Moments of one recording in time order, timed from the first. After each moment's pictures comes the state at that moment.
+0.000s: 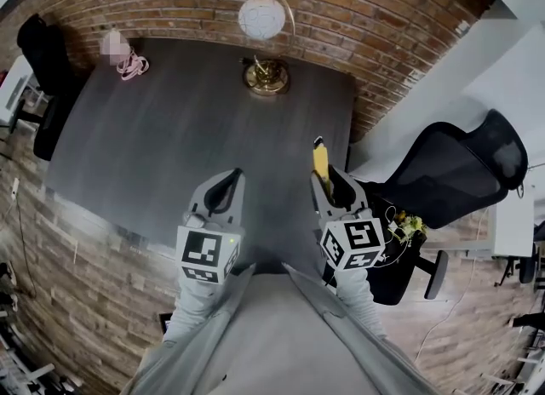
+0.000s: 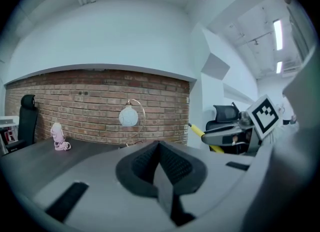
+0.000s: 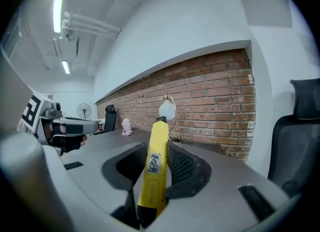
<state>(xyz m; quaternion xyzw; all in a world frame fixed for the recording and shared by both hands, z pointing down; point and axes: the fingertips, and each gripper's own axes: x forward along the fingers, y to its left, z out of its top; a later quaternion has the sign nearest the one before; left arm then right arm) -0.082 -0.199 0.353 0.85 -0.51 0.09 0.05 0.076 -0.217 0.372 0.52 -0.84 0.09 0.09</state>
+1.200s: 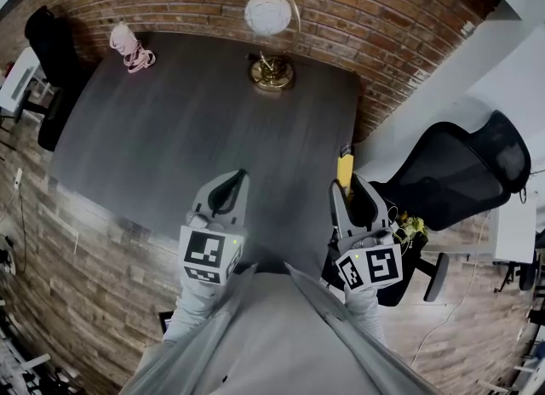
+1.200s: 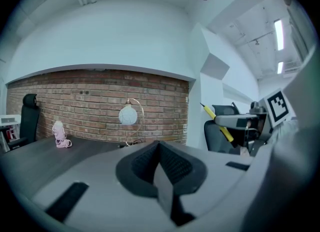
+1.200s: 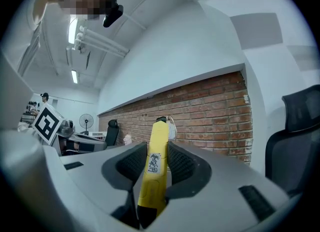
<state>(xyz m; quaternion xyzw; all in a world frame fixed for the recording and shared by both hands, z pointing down) -0.075 -0.182 0.354 0.85 -0.52 0.09 0.05 0.100 -0.173 0.317 0.52 -0.85 0.01 0.01</state>
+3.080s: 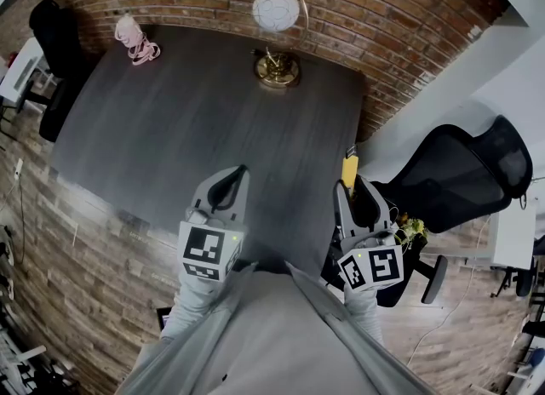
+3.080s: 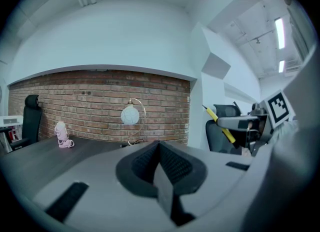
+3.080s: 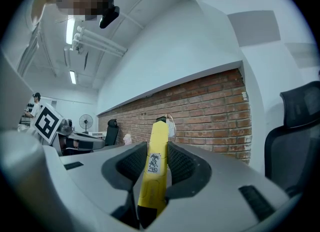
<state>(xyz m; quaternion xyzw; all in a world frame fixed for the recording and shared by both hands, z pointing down) -0.081 -0.180 0.354 0.85 -0.52 0.09 0.05 0.103 -0.172 0.324 0.52 -0.85 0.02 0.01</state>
